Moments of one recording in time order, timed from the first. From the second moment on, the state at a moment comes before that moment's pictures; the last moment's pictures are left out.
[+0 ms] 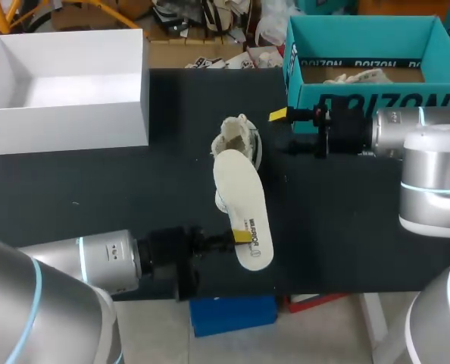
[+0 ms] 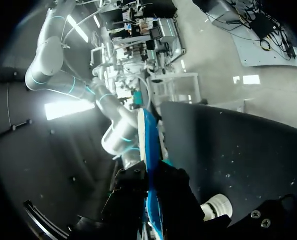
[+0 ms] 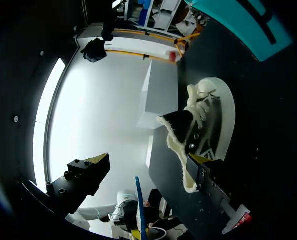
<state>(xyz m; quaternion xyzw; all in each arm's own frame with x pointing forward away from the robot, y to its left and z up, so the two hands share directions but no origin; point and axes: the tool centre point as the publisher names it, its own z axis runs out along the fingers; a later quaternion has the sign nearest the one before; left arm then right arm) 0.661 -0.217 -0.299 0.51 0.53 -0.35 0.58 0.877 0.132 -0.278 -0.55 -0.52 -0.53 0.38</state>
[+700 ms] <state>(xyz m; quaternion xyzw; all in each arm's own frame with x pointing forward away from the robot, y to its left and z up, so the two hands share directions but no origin) 0.761 -0.228 -0.318 0.52 0.49 -0.35 0.61 0.877 0.132 -0.278 -0.55 -0.52 -0.53 0.38</state>
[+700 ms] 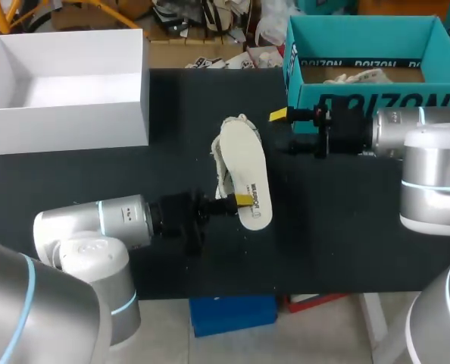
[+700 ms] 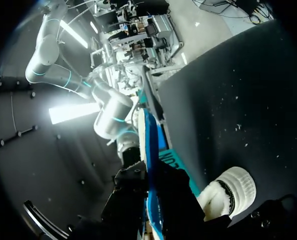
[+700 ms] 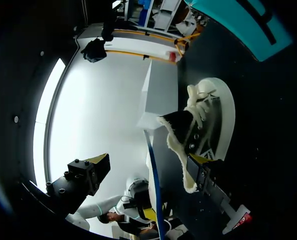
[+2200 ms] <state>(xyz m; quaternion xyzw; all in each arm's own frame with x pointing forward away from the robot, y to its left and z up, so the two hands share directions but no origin) 0.833 -0.252 -0.313 0.54 0.47 -0.36 0.59 0.876 0.143 -0.276 -0.50 -0.58 -0.49 0.42</state>
